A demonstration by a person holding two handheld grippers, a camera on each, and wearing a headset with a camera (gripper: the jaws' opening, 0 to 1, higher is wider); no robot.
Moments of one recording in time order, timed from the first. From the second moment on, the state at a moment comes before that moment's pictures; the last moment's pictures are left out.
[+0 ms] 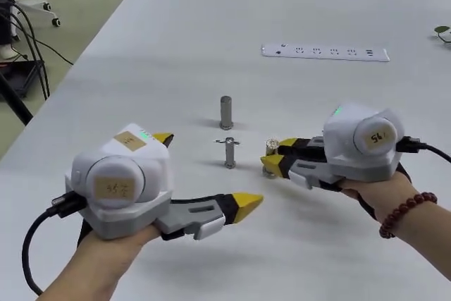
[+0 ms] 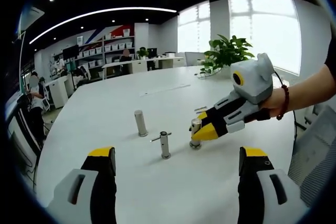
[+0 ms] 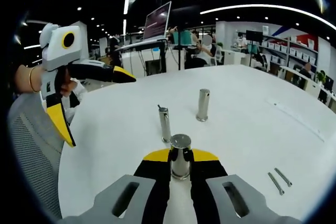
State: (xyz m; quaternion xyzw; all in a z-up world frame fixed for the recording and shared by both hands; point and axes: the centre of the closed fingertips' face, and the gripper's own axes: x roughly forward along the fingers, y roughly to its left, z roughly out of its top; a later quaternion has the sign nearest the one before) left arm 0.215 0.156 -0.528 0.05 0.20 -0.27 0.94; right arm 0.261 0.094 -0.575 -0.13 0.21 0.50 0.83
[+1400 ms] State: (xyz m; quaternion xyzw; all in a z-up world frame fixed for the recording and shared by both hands) left arm 0.210 0.154 -0.533 0.07 0.21 -0.28 0.93; right arm 0.249 0.088 -0.576 -0.08 0.25 0.47 0.84
